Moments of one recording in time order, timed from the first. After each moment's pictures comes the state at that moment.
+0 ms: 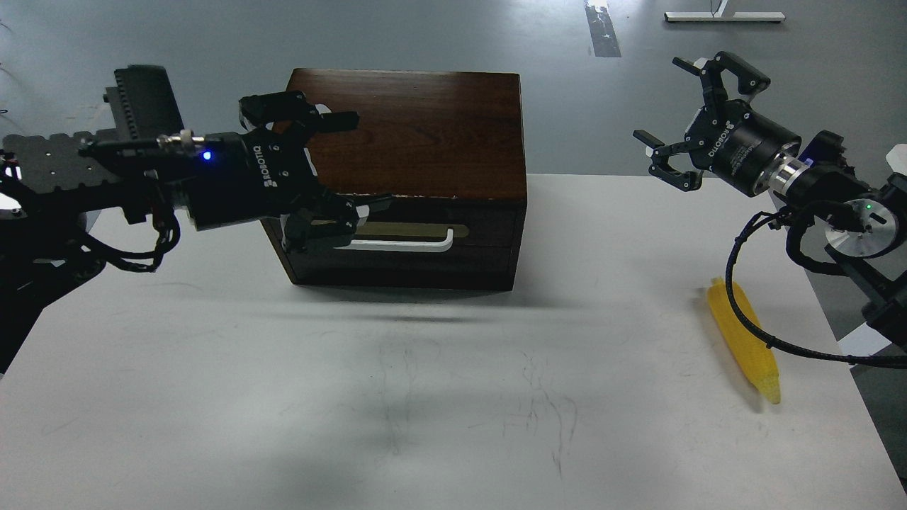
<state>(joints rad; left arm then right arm) -1.00 0.87 -0.42 -1.62 2.14 -0.01 -0.49 0.84 -0.56 0.63 0.88 0.04 0.49 -0.01</state>
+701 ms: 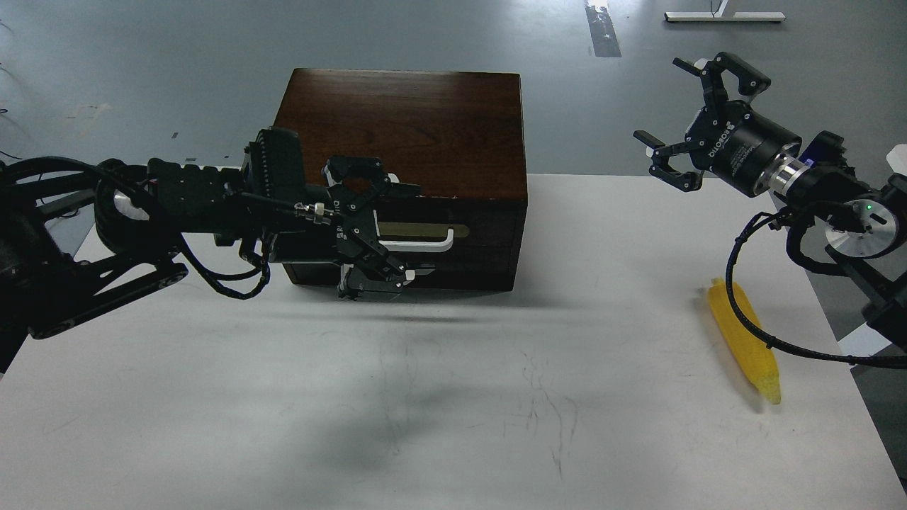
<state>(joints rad) -1.13 0.69 -0.19 -1.47 2.18 -0.01 -0.49 0.84 -0.56 0.64 0.88 0.04 0.49 -0.01</state>
